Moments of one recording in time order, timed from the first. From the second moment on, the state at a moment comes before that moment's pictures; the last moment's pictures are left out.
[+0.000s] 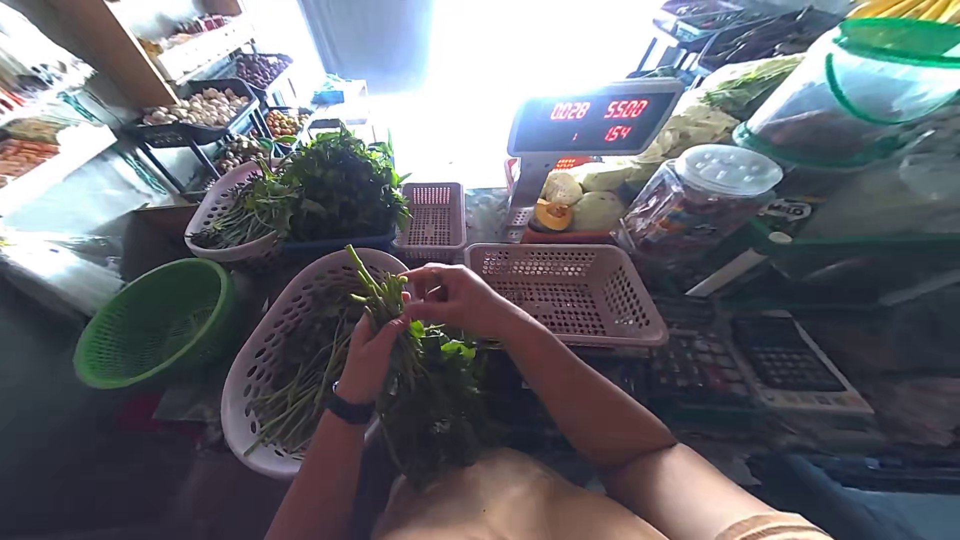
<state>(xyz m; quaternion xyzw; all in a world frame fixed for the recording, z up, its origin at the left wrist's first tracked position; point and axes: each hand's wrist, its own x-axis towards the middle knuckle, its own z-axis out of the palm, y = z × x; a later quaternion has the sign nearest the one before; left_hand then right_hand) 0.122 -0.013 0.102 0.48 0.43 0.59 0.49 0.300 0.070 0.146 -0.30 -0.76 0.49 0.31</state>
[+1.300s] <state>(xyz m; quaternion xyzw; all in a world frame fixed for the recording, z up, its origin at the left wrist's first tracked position) 0.129 0.014 0.087 0.35 0.46 0.64 0.50 0.283 0.070 0.088 -0.14 -0.71 0.50 0.48</state>
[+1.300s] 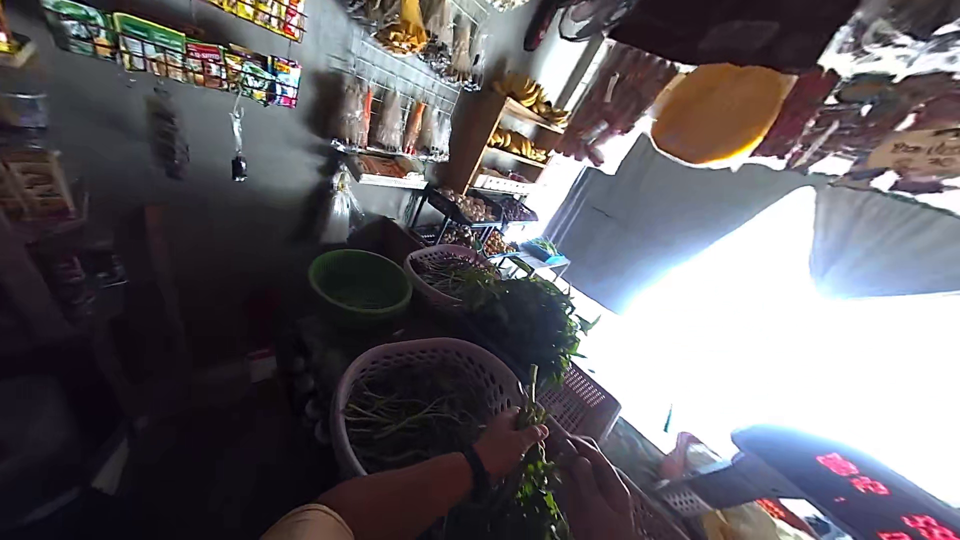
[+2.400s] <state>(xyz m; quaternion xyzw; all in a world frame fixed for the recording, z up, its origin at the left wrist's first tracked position) 0.125 0.005 0.078 0.41 0.51 0.67 0.36 0.268 0.075 0.098 -0.35 -0.72 0.48 0.36</state>
